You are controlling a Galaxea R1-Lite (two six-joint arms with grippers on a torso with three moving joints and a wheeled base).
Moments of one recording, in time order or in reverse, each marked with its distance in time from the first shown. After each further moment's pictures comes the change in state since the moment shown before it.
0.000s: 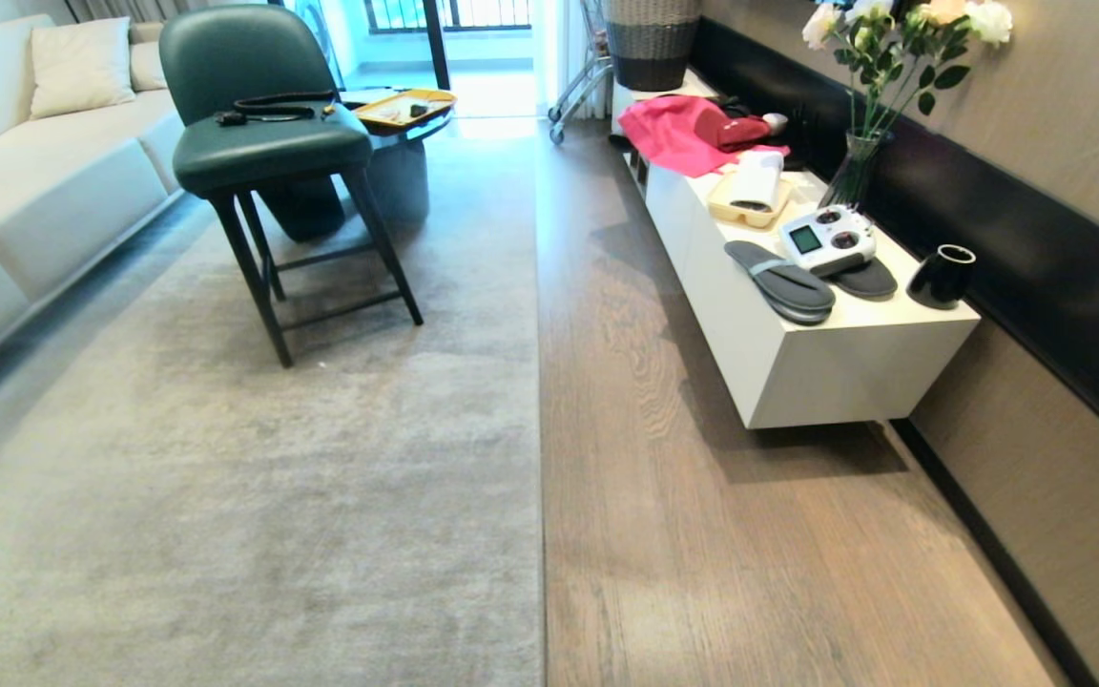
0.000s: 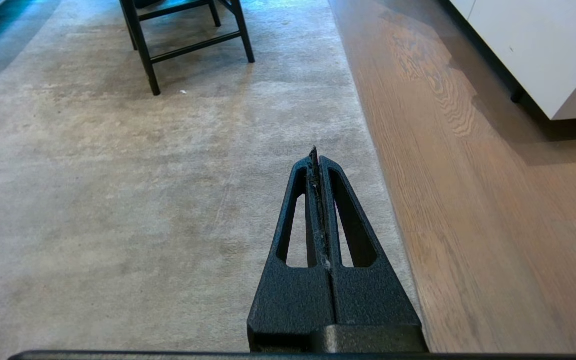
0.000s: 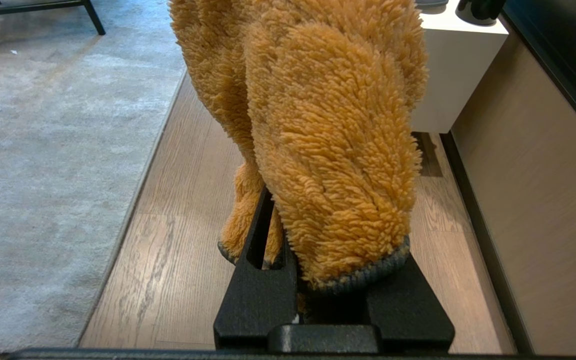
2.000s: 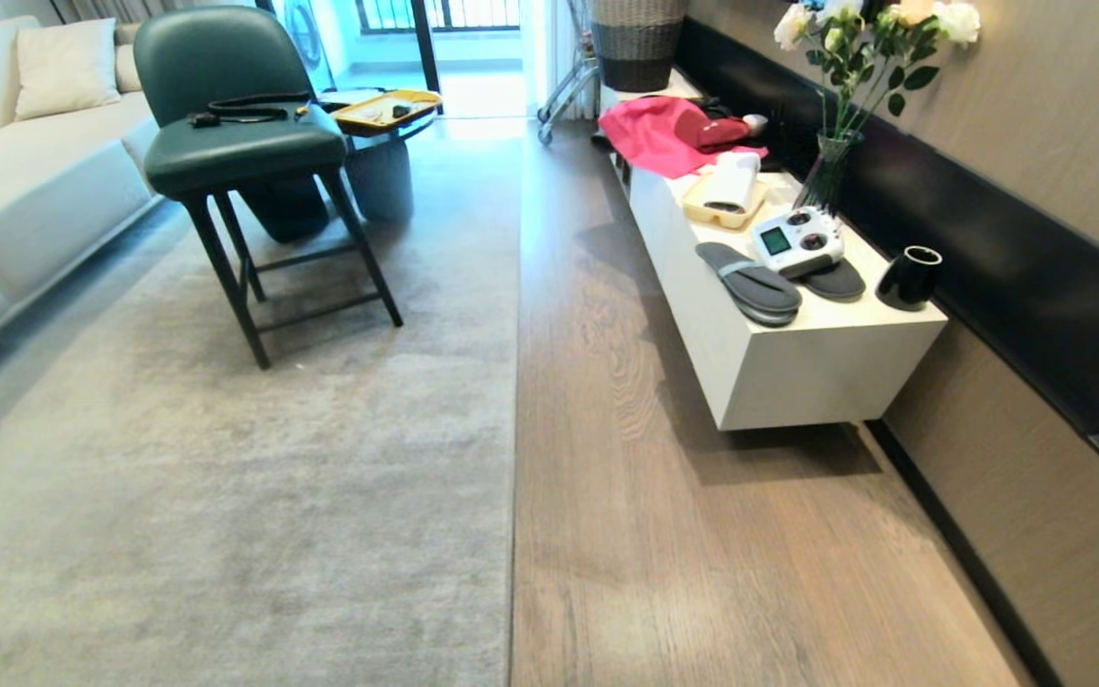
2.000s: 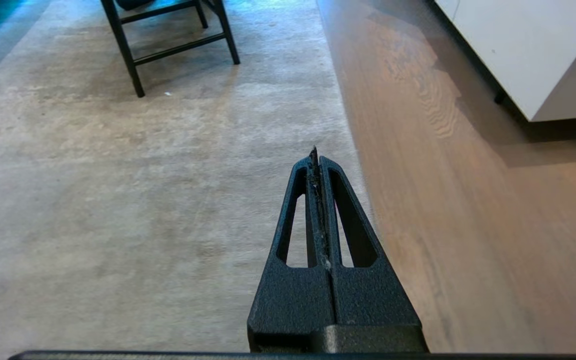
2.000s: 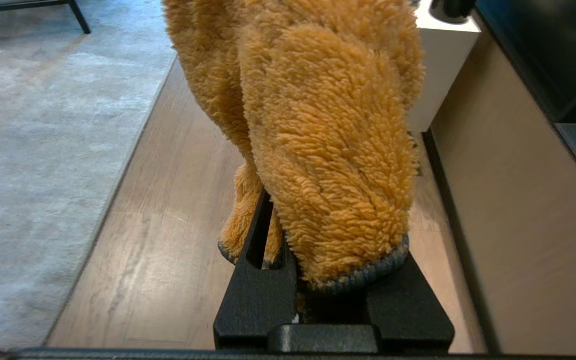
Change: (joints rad) left arm 0.000 0.000 0.000 0.000 0.000 0.003; right arm 0.000 0.000 0.000 0.000 0.000 0.001
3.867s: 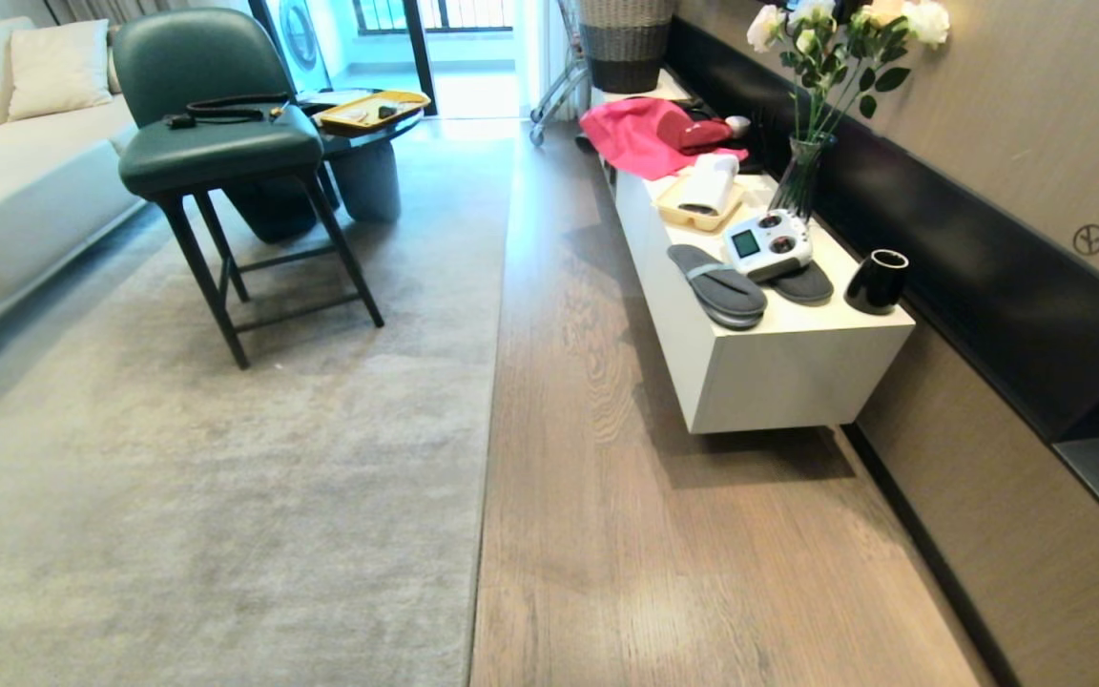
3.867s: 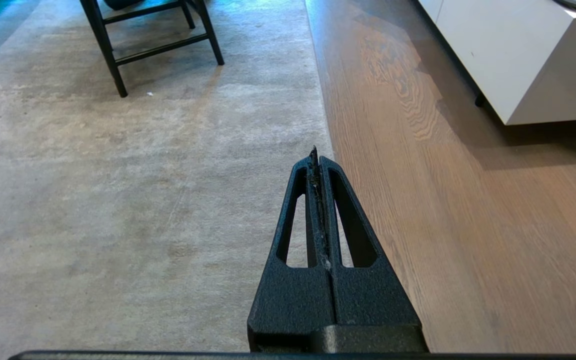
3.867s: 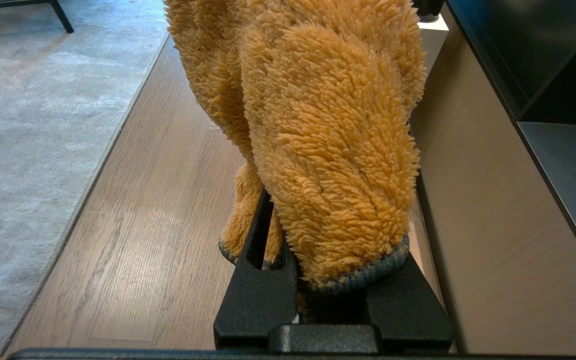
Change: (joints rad) left arm 0.000 0.000 0.000 0.000 0.000 -0.004; right arm 0.000 0.000 0.000 0.001 -0.001 0.000
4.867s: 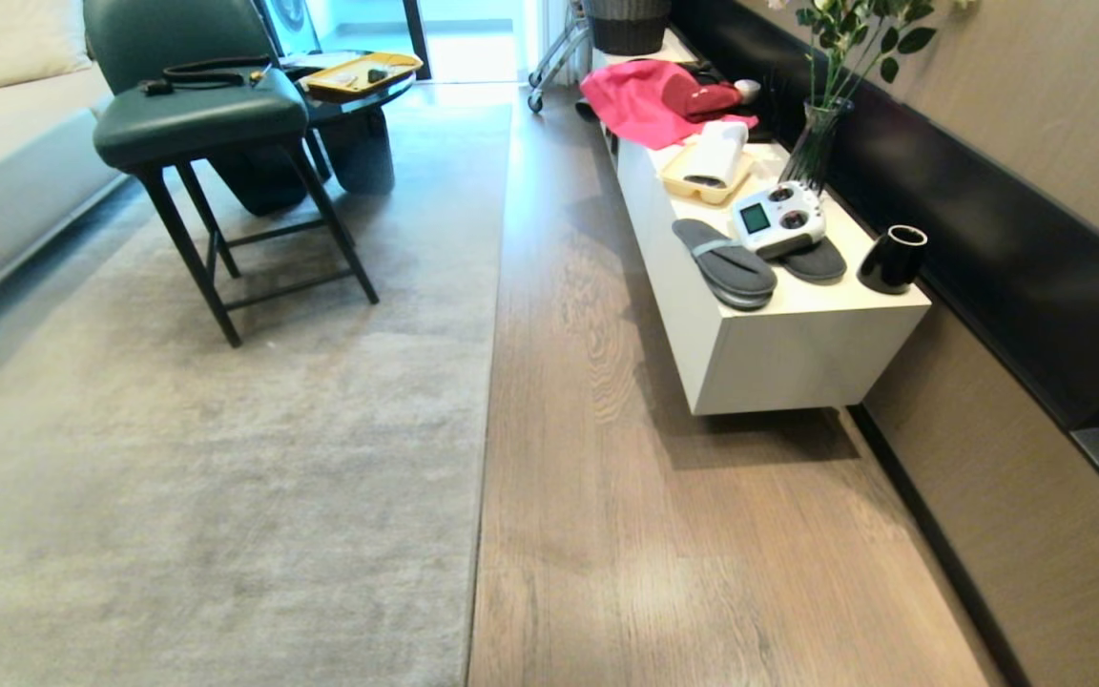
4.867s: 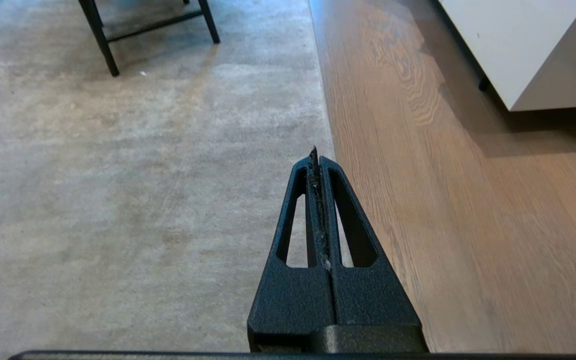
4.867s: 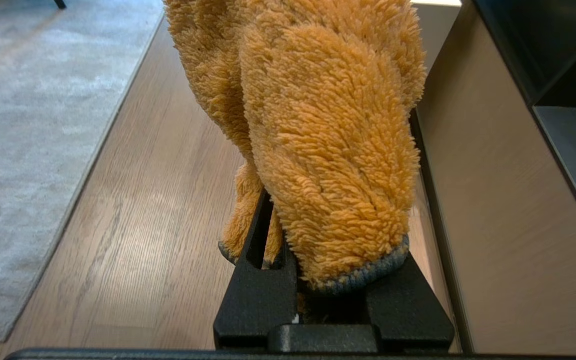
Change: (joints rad) left arm 0.000 0.000 0.000 0.000 0.001 -0.015; right arm 0.000 0.000 0.000 -0.001 0.001 0.001
